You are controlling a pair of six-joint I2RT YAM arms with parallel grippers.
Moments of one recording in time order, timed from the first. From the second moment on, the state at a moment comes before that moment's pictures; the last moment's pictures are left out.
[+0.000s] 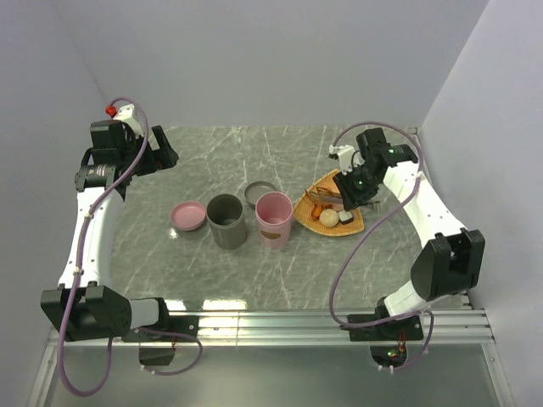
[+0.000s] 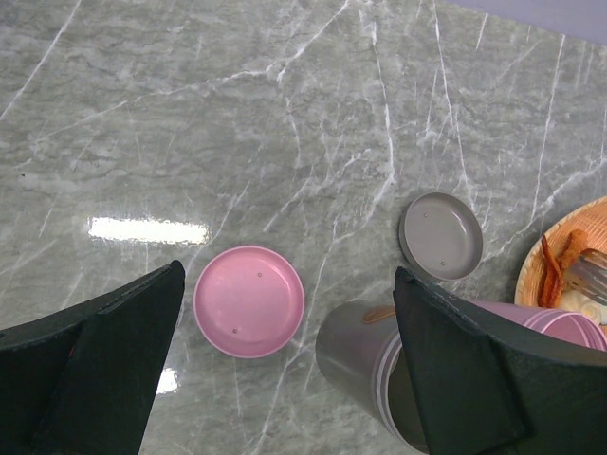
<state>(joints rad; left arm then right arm) 0.09 1.27 1.34 -0.63 0.21 -0.23 0.21 1.52 1.42 -1.11 -0.22 -0.39</state>
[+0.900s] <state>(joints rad) 0.09 1.27 1.34 -0.63 0.21 -0.23 0.27 1.62 1.44 -1.05 -0.15 -0.39</state>
